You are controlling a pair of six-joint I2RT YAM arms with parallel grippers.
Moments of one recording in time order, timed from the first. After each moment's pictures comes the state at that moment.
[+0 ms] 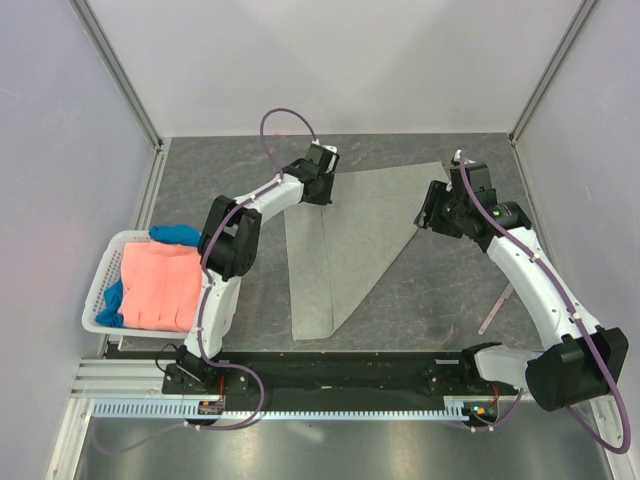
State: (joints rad) left arm -0.52 2.32 1.84 -0.42 -0.08 -0.24; right arm 0.24 1.23 1.16 -0.74 0.01 0.50
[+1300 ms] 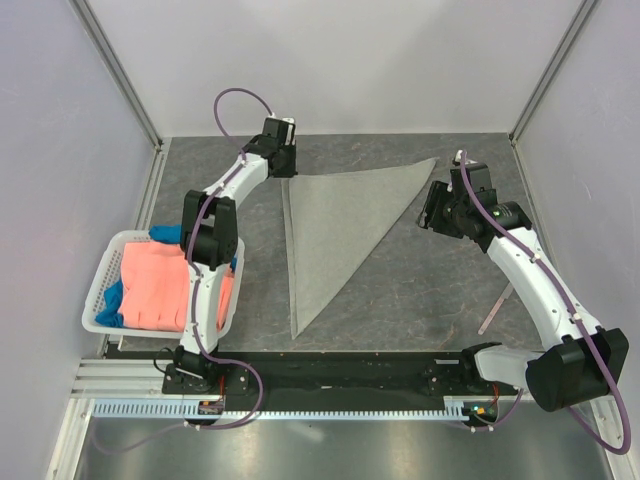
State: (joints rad) left arm -0.30 2.34 2.00 -0.46 -0.02 -0.20; right arm 0.24 1.23 1.16 -0.74 0.03 0.50
